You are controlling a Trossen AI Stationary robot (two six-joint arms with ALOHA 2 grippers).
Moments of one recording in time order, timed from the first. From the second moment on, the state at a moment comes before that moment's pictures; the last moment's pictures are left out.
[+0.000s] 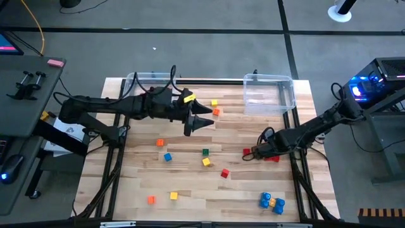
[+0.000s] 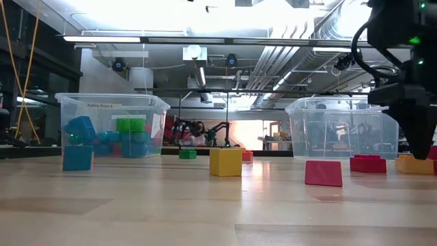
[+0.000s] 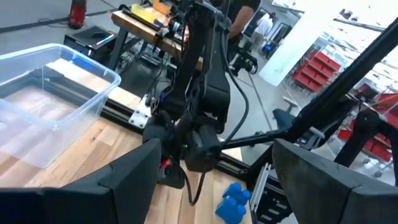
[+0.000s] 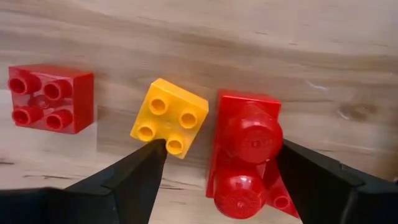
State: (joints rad) left arm 0.00 1.41 1.32 -0.07 0.02 -0.49; right arm 0.35 1.26 0.60 -0.89 0.03 1.75
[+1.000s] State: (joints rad) left arm 0.03 1.41 1.32 -0.16 0.09 -0.41; right arm 0.26 1.26 0.73 -1.09 0.23 1.71
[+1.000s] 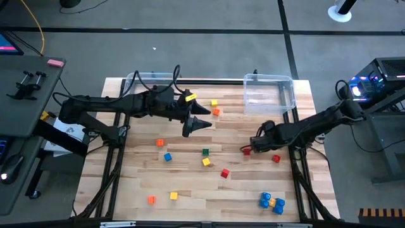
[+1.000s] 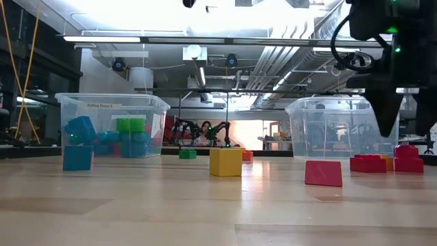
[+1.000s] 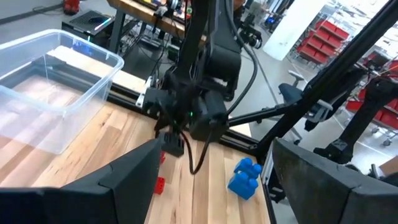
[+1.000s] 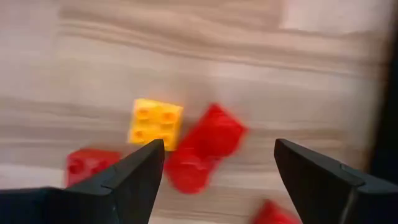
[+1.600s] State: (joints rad) left arm 0.03 1.41 1.32 -0.18 0.09 -0.39; right arm 0.26 1.26 0.59 -0.97 0.23 2.11
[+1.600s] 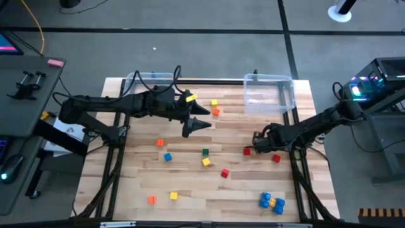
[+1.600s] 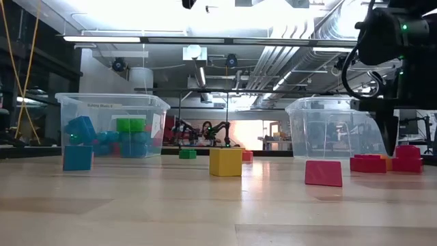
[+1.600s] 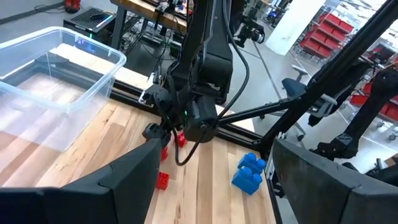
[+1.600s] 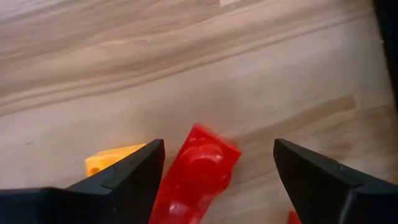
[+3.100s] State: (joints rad) left arm 0.03 1.41 1.32 -0.27 0.09 -0.36; right arm 0.26 1.27 0.58 -0.86 0.05 1.93
